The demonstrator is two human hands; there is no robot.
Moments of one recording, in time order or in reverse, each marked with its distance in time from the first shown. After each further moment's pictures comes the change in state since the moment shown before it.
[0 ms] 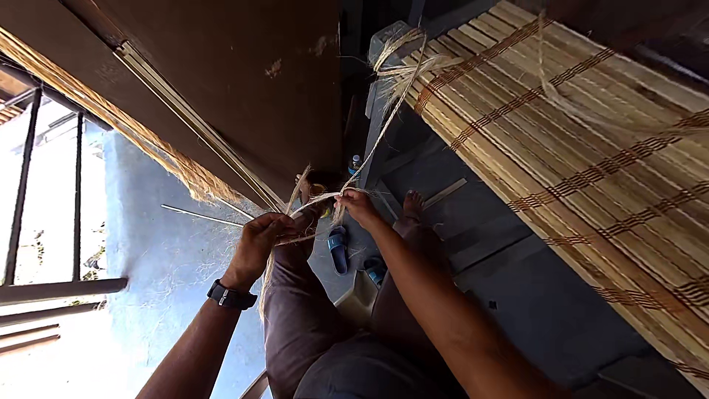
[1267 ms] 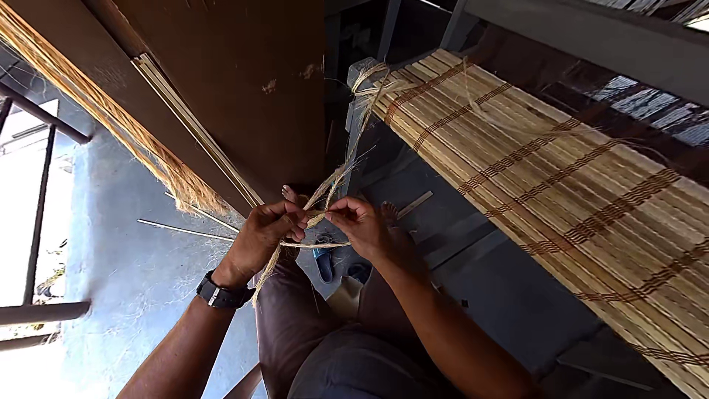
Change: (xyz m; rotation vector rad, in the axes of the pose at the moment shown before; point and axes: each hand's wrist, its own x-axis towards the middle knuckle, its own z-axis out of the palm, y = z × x) left_hand -0.046 0.052 0.019 -0.015 -0.331 0.248; right_hand -0.188 -0.103 0.007 -0.089 0.206 -0.507
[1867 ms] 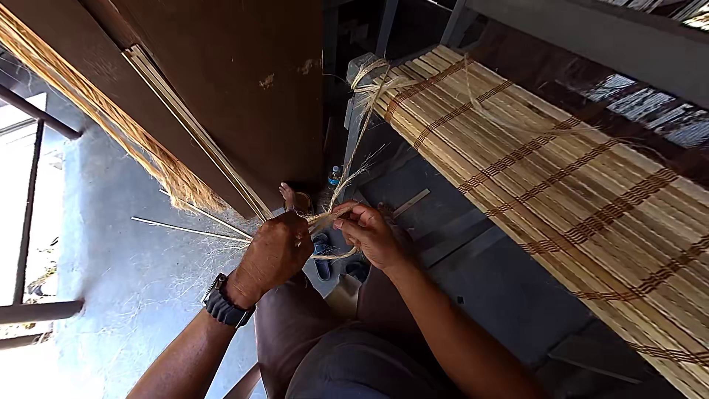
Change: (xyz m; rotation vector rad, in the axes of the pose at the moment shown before) left_hand -0.009 -0.005 0.019 1.060 -0.025 0.180; right_hand -0.012 0.007 -0.011 0.494 -0.170 0.172
